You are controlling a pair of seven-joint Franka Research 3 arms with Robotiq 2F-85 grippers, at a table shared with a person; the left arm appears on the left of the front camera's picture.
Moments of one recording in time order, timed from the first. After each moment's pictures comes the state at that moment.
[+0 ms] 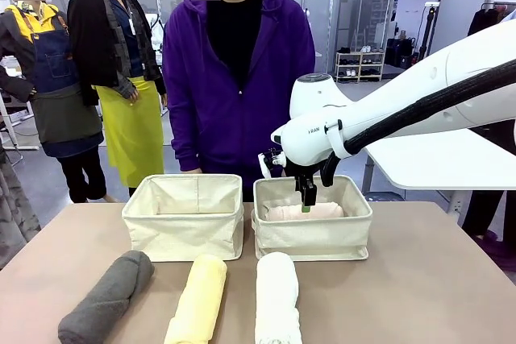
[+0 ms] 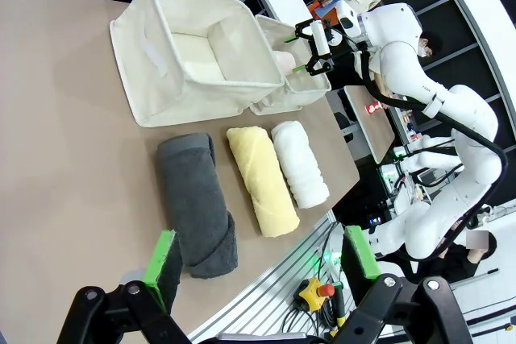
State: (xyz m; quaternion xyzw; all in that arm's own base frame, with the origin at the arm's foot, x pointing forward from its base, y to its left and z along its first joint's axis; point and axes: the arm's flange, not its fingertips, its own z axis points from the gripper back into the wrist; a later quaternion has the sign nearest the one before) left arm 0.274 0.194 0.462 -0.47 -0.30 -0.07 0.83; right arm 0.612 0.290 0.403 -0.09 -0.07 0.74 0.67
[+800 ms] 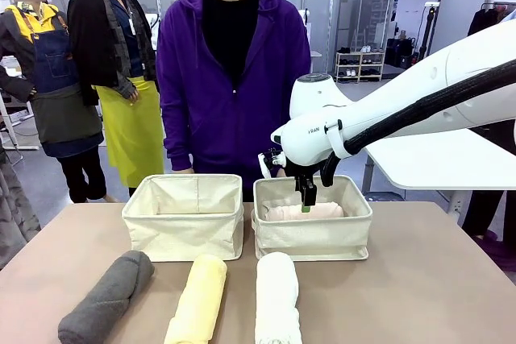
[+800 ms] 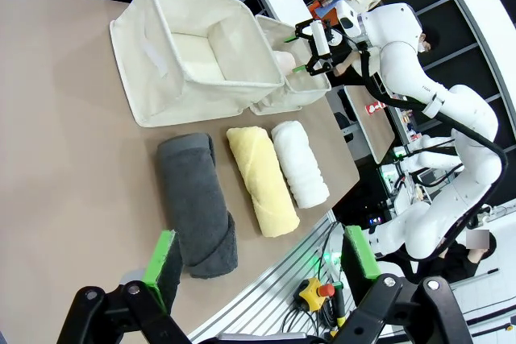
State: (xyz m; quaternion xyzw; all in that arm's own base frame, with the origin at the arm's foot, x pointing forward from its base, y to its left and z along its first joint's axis) left arm 0.274 0.194 0.462 -0.47 -0.30 -0.07 0.83; right arm 0.612 0.290 0.403 -0.09 -0.07 0.74 0.67
